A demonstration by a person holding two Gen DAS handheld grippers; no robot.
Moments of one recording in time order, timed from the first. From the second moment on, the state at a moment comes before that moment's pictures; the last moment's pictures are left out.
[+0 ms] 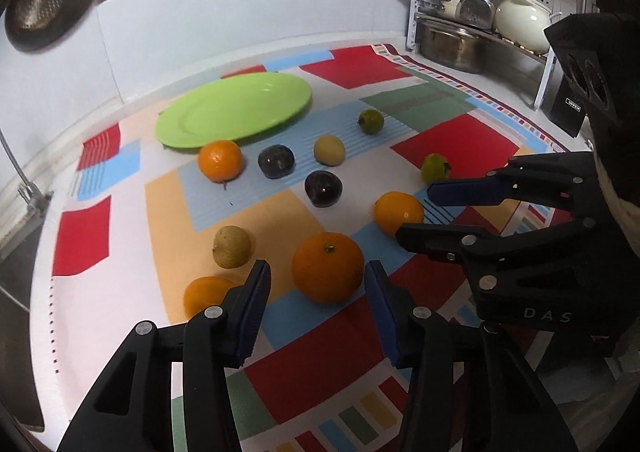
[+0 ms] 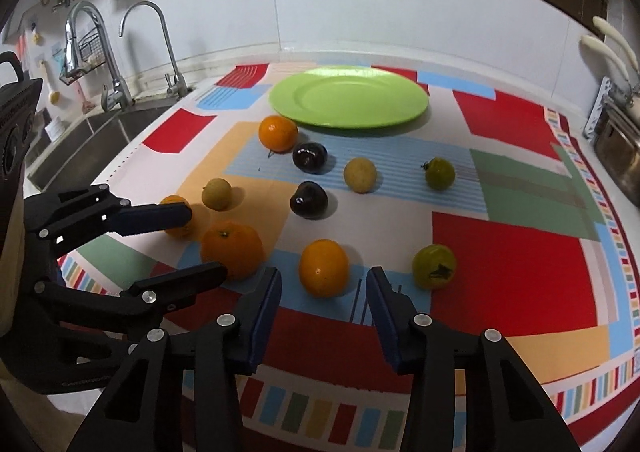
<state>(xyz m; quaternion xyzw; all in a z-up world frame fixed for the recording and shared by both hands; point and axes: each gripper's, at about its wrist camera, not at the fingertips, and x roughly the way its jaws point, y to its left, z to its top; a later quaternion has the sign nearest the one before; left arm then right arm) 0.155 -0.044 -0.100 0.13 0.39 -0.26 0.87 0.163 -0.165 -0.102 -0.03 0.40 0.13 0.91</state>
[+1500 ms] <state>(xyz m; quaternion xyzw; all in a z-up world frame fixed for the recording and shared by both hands) 0.206 -0.016 -0.035 0.09 0.35 -0.24 0.90 0.193 -0.154 -0.047 0.01 0.35 0.10 0.93</state>
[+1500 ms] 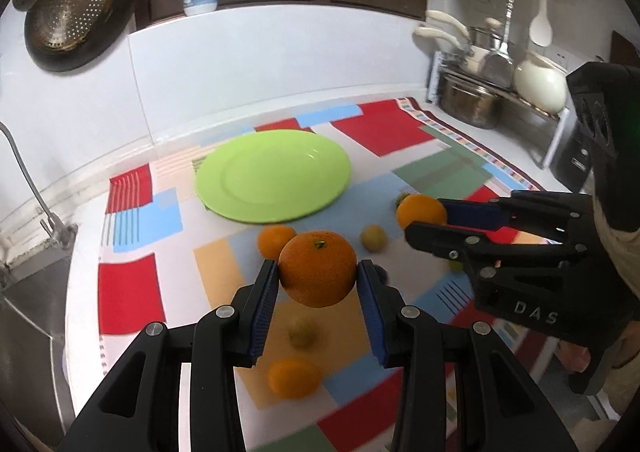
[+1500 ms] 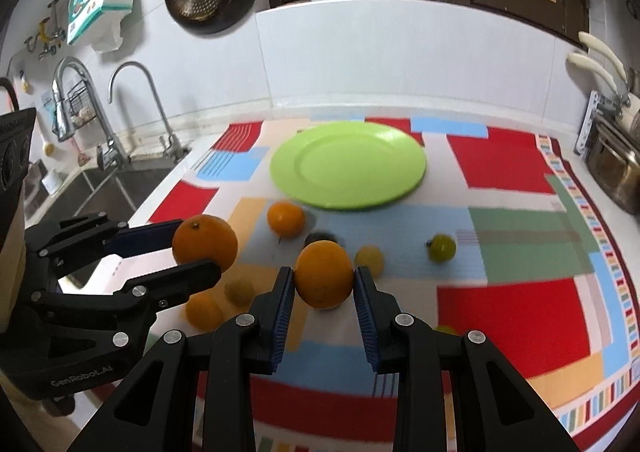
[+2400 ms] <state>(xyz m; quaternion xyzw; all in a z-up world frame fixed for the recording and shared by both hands) 0.367 -0.030 -0.069 0.07 0.44 -0.22 0.87 0.368 -0.156 -0.055 0.01 0.44 0.13 0.89</state>
